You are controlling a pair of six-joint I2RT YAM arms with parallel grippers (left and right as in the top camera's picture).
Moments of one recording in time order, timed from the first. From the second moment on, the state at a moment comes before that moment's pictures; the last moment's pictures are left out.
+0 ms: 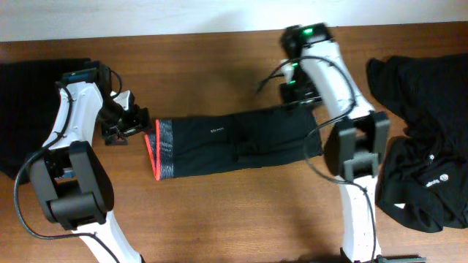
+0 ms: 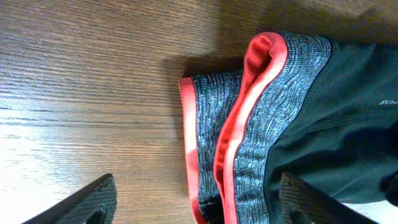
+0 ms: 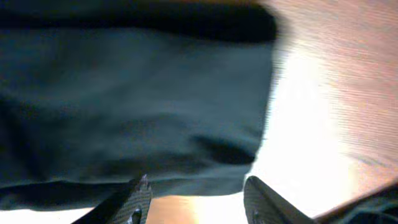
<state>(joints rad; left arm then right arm) 0.15 2.08 1.66 -1.24 0.23 -0.06 0.18 2.42 2.33 -1.66 0.01 0.05</state>
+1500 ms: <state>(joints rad) 0.23 2.03 1.48 -1.07 0.44 -0.05 0.08 2.42 2.33 -1.68 0.03 0.04</state>
